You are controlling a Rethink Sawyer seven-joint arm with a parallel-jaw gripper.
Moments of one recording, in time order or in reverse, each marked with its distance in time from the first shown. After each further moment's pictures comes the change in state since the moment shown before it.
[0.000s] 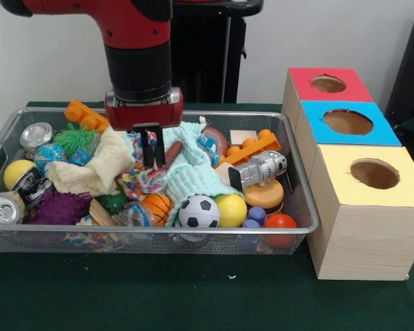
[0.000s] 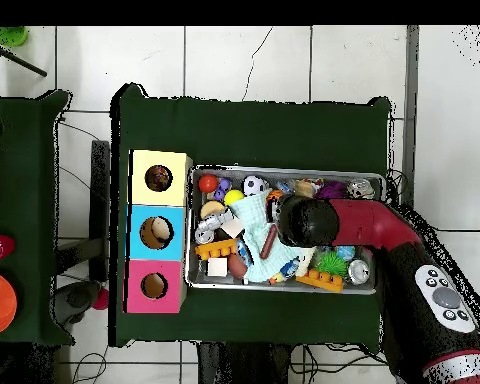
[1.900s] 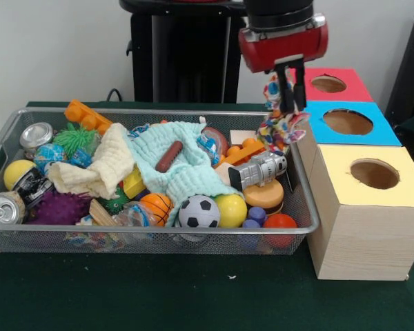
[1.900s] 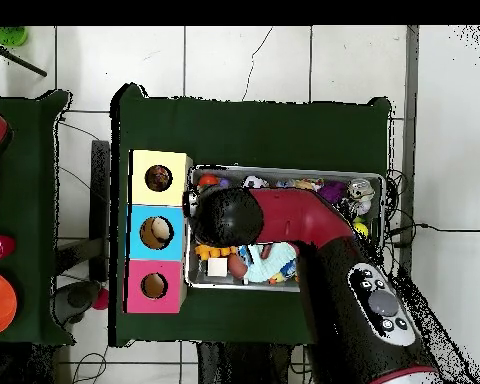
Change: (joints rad) arm 0.187 -0.193 0.052 0.126 0.293 0.002 0.000
